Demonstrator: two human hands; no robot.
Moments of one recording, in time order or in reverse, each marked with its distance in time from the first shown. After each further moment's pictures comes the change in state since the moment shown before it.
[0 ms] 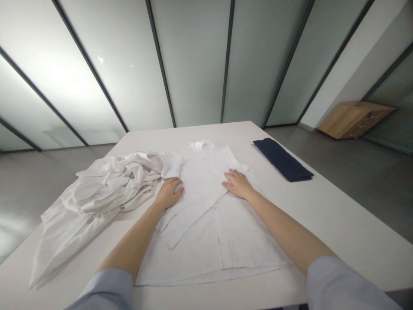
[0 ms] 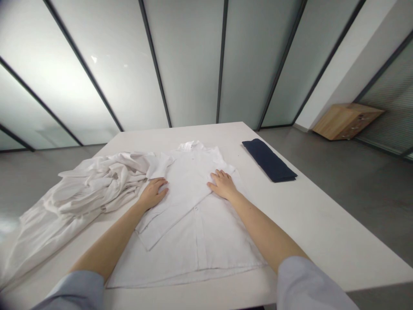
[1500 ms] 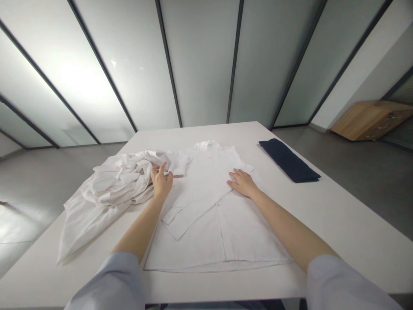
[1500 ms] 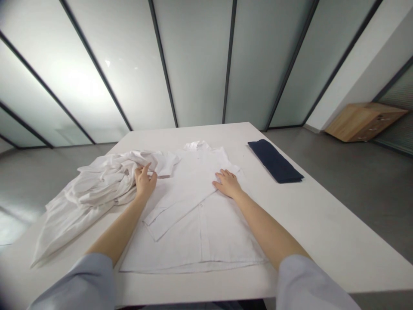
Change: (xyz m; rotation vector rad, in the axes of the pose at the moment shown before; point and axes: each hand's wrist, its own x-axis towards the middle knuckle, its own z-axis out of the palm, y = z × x) left_hand 0.004 -0.007 -0.030 -0.002 0.526 -0.341; right_hand 0.001 0.004 0.002 0.048 0.005 -0.013
